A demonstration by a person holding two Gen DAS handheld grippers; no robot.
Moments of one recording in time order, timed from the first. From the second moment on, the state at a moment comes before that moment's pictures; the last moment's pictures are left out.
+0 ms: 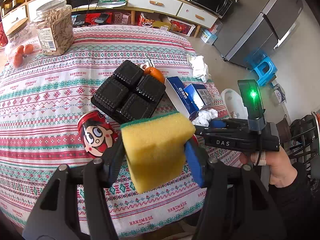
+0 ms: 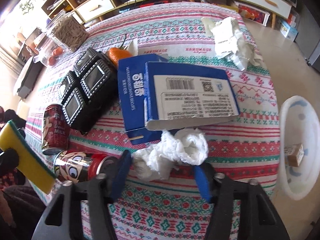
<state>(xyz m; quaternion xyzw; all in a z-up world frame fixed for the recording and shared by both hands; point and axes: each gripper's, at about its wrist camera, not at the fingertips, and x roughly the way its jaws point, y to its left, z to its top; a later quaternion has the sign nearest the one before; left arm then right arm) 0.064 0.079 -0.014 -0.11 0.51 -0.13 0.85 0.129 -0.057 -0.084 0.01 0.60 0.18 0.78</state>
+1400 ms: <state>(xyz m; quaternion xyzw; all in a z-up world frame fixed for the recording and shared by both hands) 0.106 -0.062 -0.008 -0.04 0.49 -0.19 0.85 0.087 -0.269 -0.021 0.08 0.52 0.04 0.85</state>
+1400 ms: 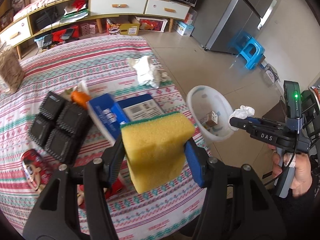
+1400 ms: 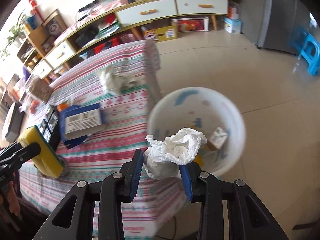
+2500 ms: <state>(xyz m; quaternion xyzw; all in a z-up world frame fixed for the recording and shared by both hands) 0.155 -0.198 -0.038 -0.02 0.47 -0.24 0.85 0.094 -0.359 -0.034 0.16 0.54 -0.03 0.83</state>
